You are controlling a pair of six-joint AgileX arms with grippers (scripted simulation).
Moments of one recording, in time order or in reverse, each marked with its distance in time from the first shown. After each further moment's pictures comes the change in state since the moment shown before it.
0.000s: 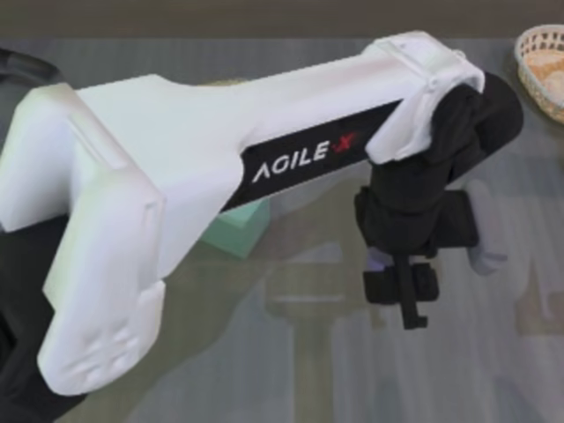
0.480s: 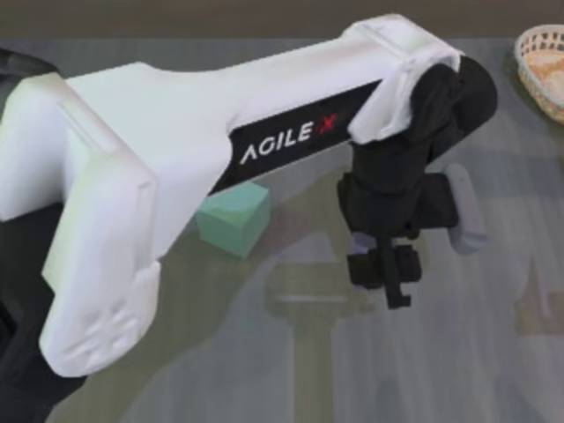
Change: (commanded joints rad) left arm 0.046 0.006 0.019 -0.019 0.001 0.015; right arm 0.000 0.000 0.000 0.000 0.000 0.000
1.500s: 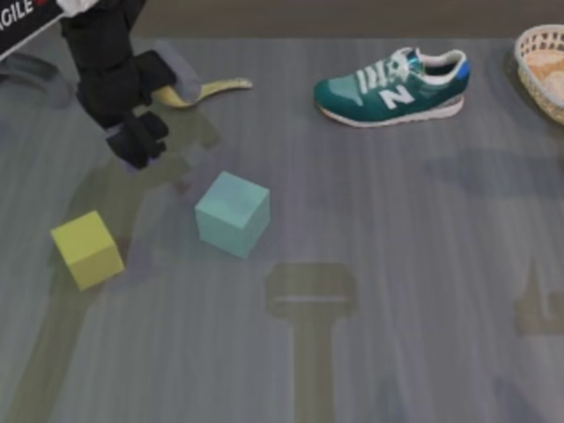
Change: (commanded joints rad) left arm 0.677 0.057 0.036 0.028 0.004 0.143; right arm 0.000 0.000 0.000 0.000 0.000 0.000
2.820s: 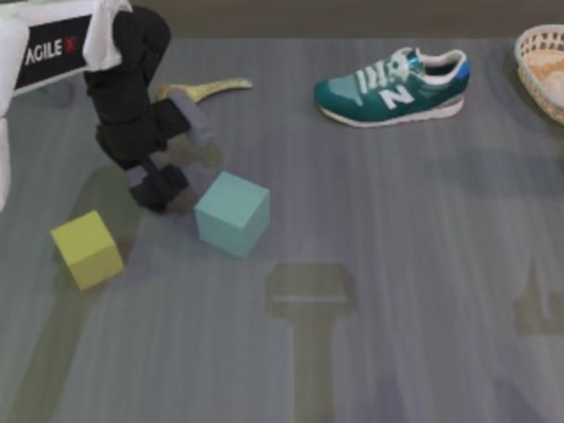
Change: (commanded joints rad) left arm -0.015 0.090 -0.183 0.257 -0.015 0.013; right arm 0.000 0.000 0.000 0.000 0.000 0.000
